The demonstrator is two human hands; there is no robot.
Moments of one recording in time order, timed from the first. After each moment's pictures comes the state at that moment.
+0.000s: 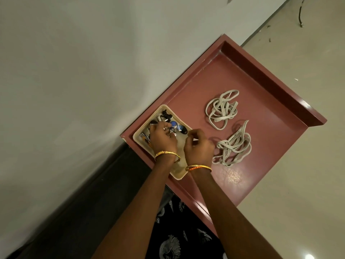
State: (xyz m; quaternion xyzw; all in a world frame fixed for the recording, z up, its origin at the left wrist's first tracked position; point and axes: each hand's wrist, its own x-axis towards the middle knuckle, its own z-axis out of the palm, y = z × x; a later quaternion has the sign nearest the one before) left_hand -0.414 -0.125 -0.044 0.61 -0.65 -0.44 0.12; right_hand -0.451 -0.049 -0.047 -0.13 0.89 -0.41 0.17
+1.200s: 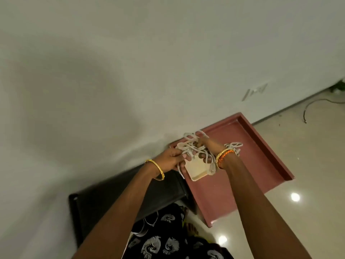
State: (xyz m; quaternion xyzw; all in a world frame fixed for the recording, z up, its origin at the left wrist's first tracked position) left_hand -0.273 -0.089 0.239 0.40 -0.61 -0.69 -0.03; right_hand -0.446 -0.046 0.237 -0.18 0.67 -0.33 0.64
